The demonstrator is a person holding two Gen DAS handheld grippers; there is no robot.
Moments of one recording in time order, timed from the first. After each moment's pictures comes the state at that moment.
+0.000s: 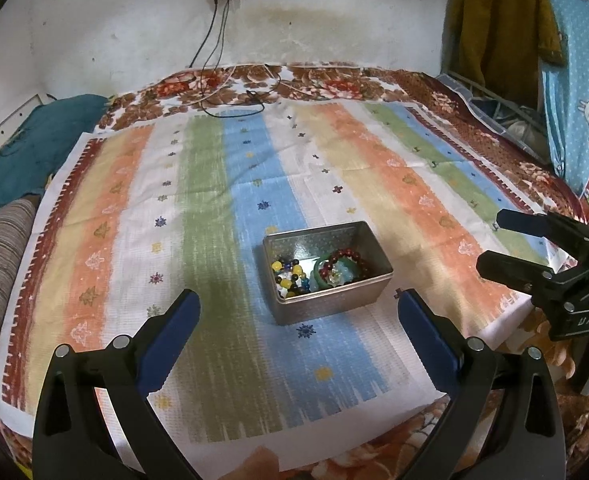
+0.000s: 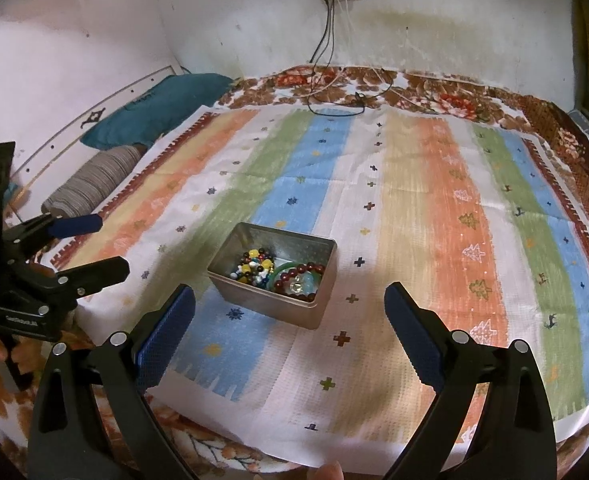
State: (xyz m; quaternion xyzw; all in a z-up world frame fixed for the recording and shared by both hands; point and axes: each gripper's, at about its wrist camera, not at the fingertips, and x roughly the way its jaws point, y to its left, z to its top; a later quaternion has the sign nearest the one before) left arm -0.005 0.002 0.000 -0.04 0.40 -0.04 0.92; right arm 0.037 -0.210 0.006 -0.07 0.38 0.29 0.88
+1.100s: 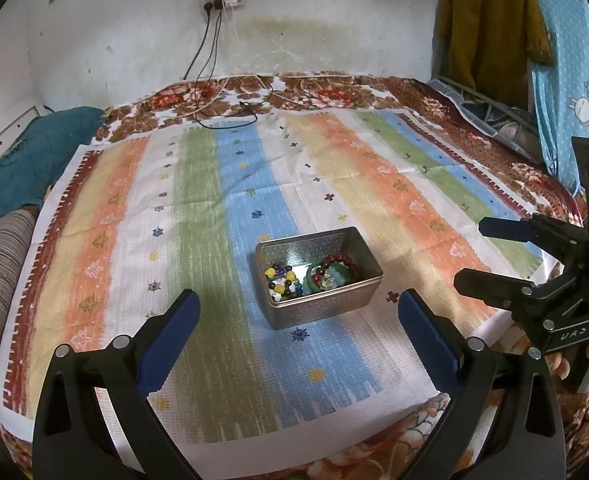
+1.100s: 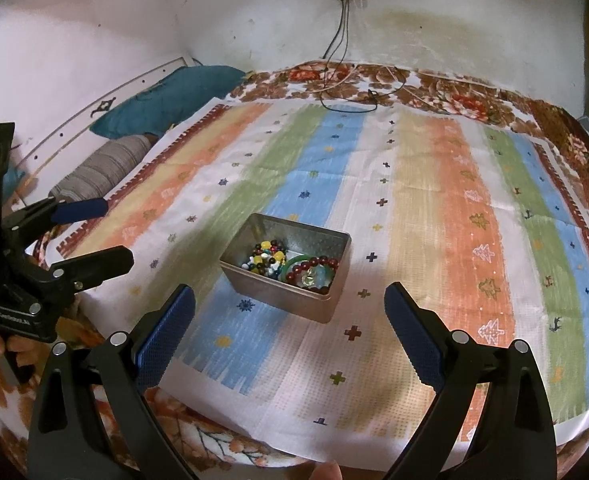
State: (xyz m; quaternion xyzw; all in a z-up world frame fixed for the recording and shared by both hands) left arm -0.012 -0.004 0.008 -0.03 0.38 -0.04 0.92; right arm 0.030 -0.203 0.005 -0.08 0.39 0.30 0.87
